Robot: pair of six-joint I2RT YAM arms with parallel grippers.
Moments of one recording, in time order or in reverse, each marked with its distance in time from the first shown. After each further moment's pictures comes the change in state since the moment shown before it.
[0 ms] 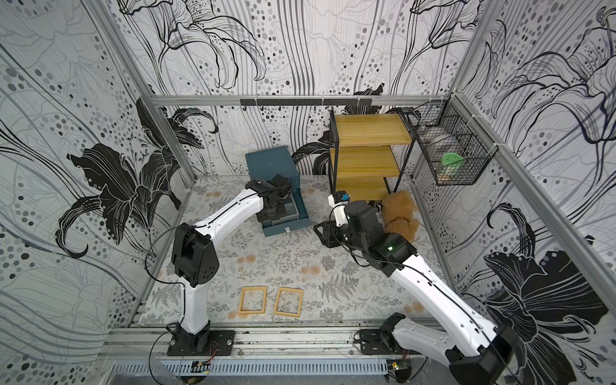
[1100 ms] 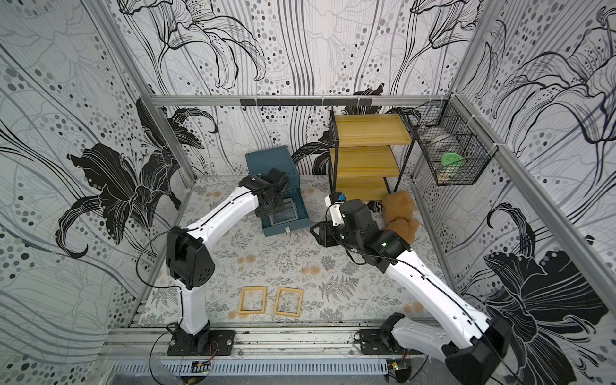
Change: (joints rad) left arm 0.004 -0.103 0.035 0.026 -0.021 -0.021; right arm 0.000 0.081 0.000 0.024 -0.063 0.074
